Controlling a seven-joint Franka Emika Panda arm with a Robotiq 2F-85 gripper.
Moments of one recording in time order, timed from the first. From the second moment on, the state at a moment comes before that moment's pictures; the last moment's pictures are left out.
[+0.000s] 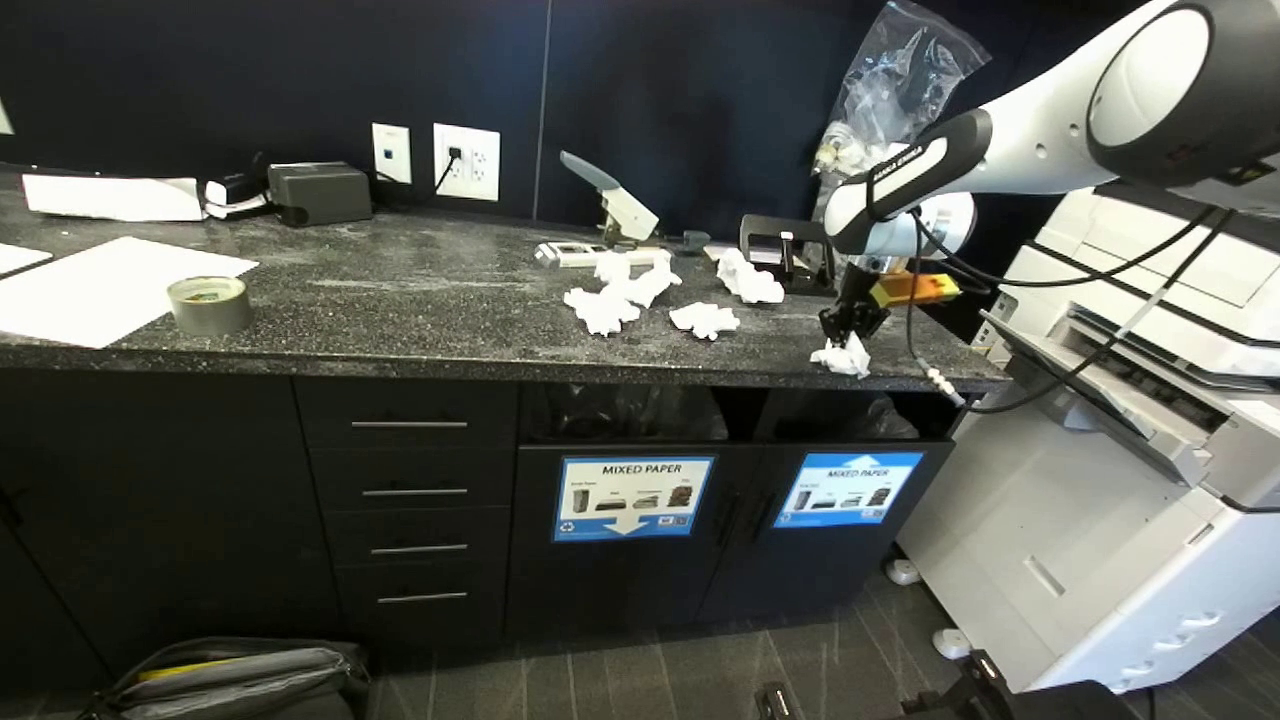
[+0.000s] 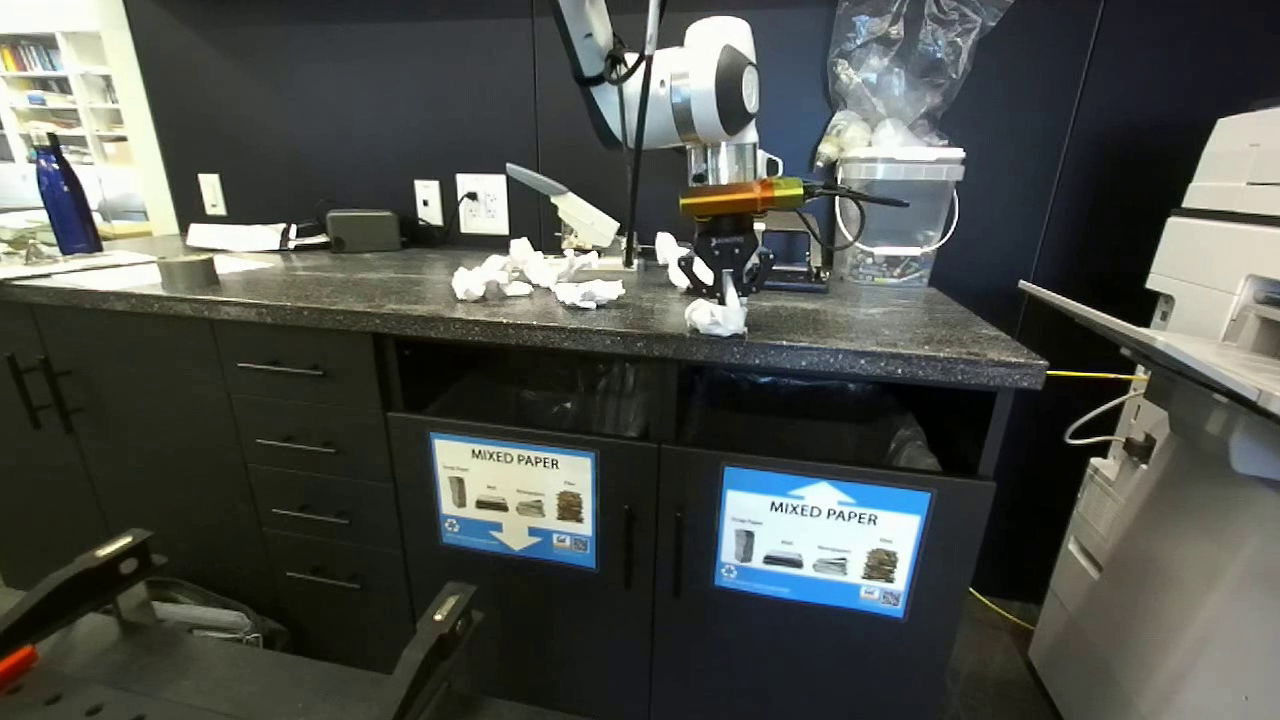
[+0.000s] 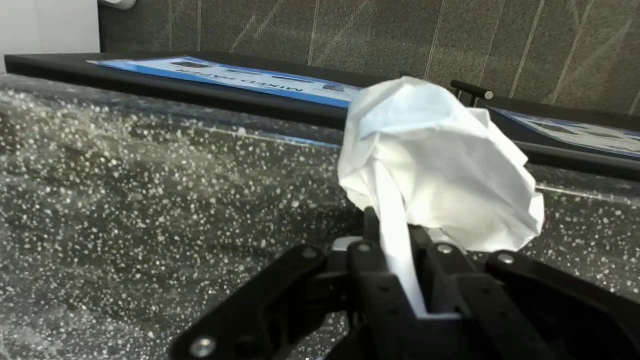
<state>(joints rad) -0.24 0.84 -0.02 -1.37 -0.13 2.31 -0.35</state>
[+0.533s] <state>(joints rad) -0.30 0.68 -0.01 -1.76 -0.10 2.61 -0.39</state>
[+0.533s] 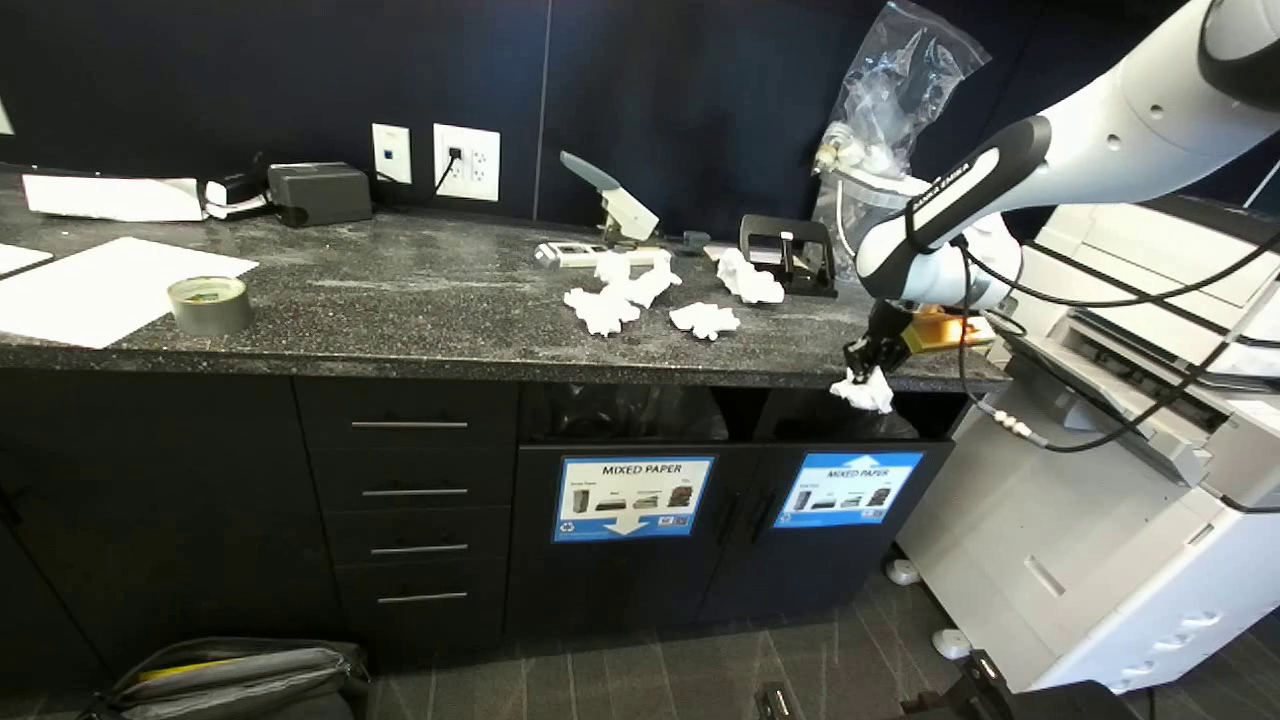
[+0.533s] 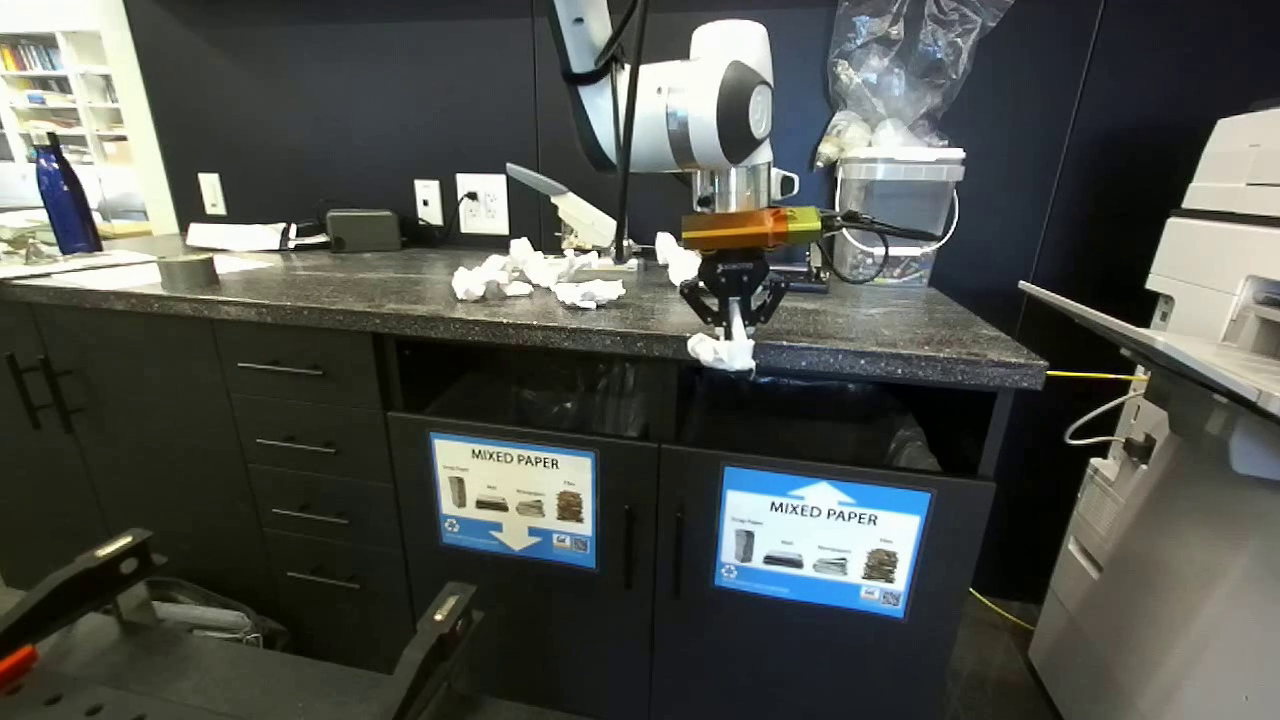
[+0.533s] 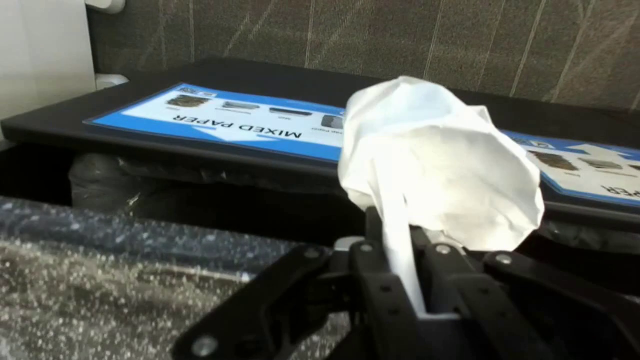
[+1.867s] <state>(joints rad) -0.90 1.12 0.44 -1.93 -0.39 3.55 -0.58</state>
